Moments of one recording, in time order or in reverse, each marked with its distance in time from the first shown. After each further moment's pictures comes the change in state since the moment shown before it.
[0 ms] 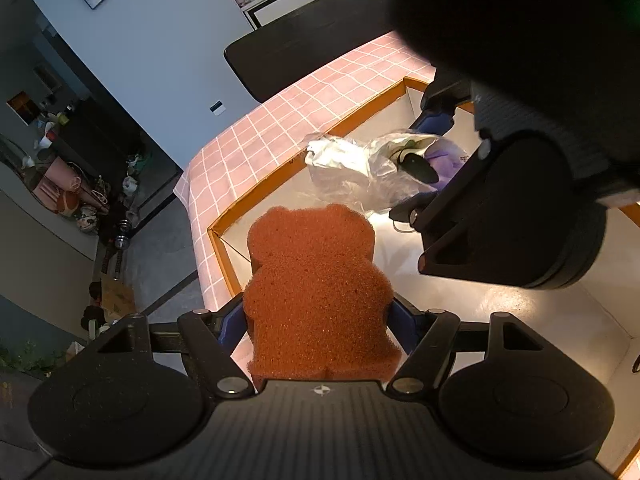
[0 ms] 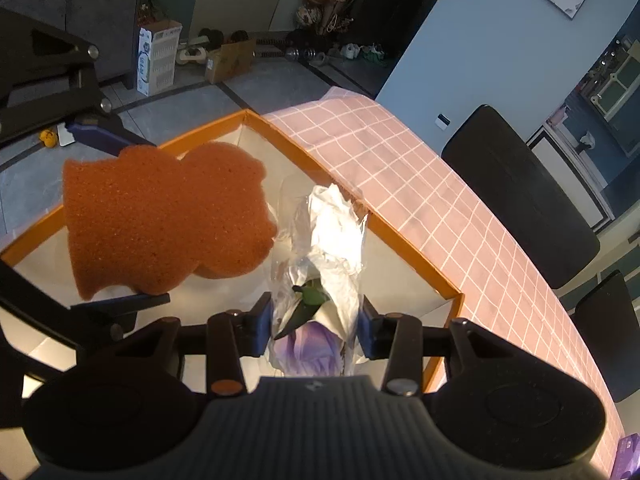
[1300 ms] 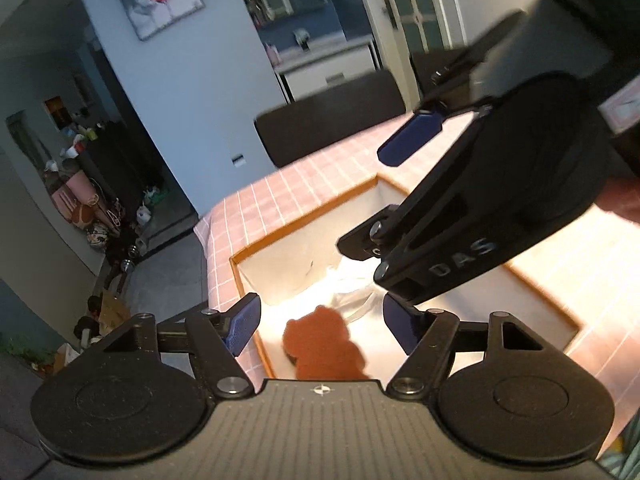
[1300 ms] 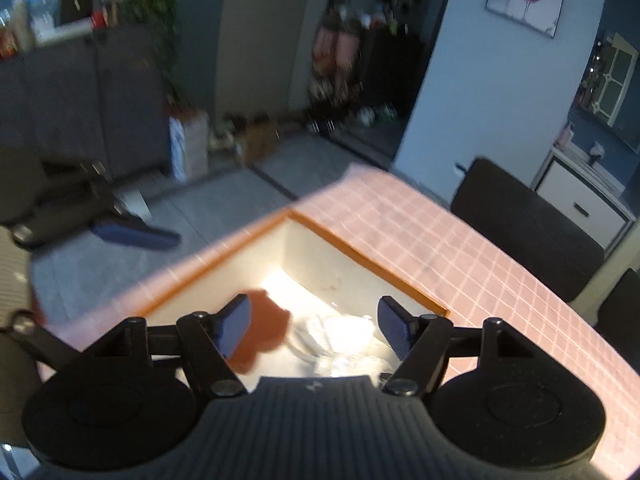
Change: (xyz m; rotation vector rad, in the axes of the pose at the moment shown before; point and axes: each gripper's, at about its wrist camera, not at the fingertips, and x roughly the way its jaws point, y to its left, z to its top) left arm -0.103 -0.012 -0.020 -0.176 -0.235 0.004; right arm -0.145 -0.013 -0.032 0.152 -0.303 0.165
